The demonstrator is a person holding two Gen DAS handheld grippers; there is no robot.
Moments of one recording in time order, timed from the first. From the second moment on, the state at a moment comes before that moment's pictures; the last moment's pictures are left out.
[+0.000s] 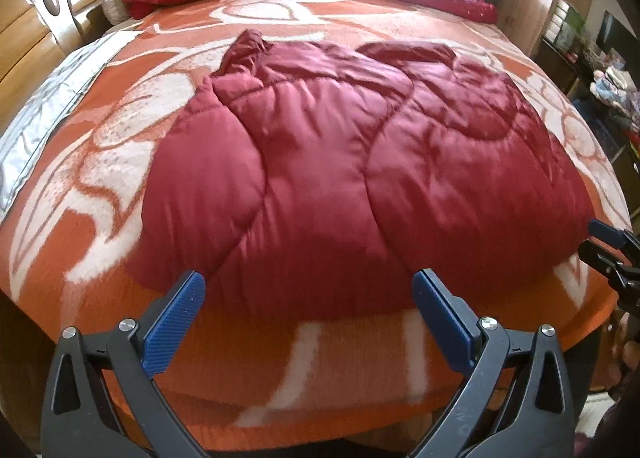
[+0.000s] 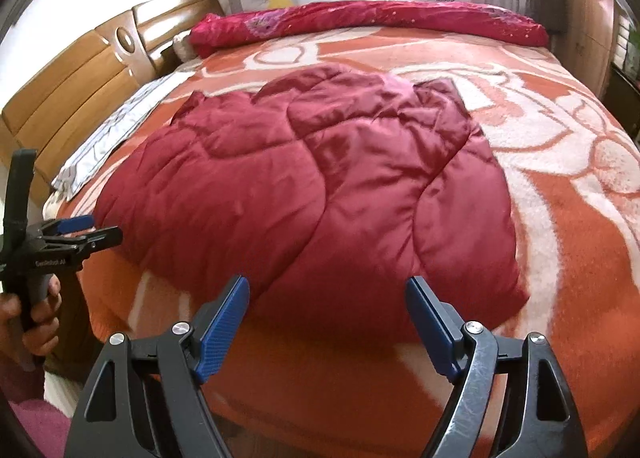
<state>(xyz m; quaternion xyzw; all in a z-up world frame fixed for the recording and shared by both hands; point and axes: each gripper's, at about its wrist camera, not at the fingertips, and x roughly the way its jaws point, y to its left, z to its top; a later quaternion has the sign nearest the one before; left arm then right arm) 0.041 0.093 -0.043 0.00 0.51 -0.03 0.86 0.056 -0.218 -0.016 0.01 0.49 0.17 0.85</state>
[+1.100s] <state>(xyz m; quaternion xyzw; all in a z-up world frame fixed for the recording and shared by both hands) 0.034 0.067 -0.010 0.09 0.48 -0.01 0.87 0.047 -0.202 0.003 -0.03 0.50 0.19 0.84</state>
